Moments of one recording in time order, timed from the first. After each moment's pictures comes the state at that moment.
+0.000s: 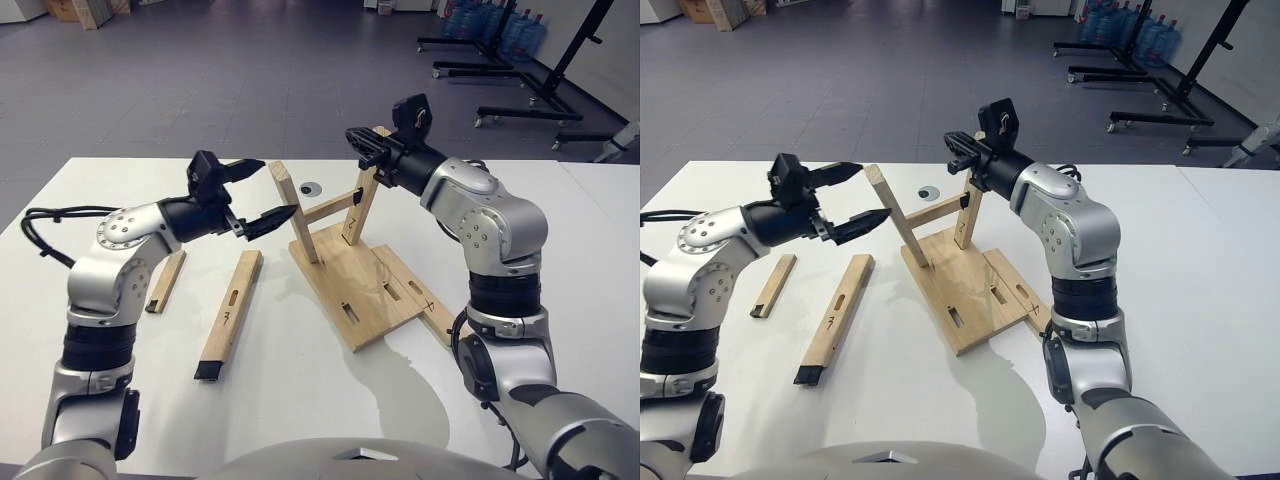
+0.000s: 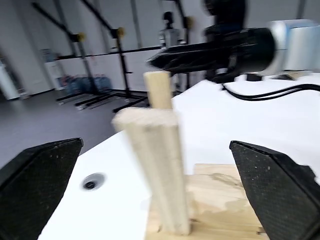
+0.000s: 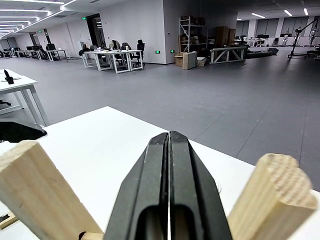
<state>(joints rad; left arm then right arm) -0.37 0.57 0.16 -0.26 -0.52 0.58 -0.81 -0.72 -0.26 -0.07 -0.14 0.44 0.85 0.40</state>
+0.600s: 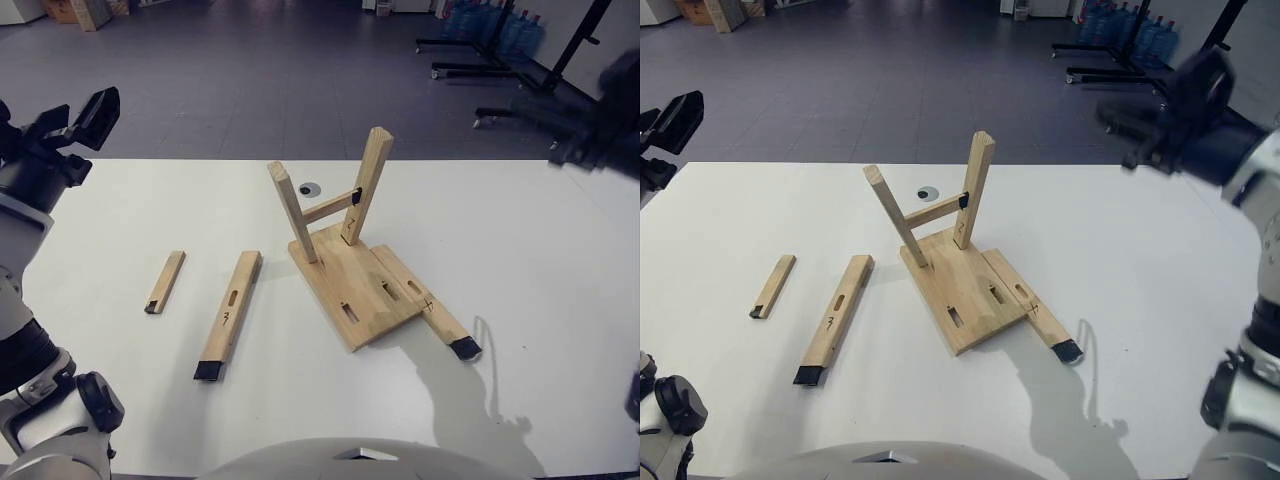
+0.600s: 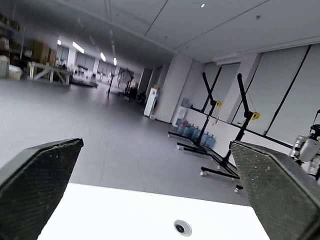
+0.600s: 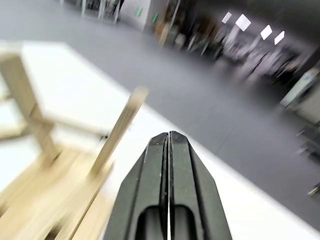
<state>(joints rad) -0.43 0.59 0.68 -0.29 -0.95 0.93 -0.13 -0.35 -0.97 -0.35 -0.29 0.52 0.80 0.89</state>
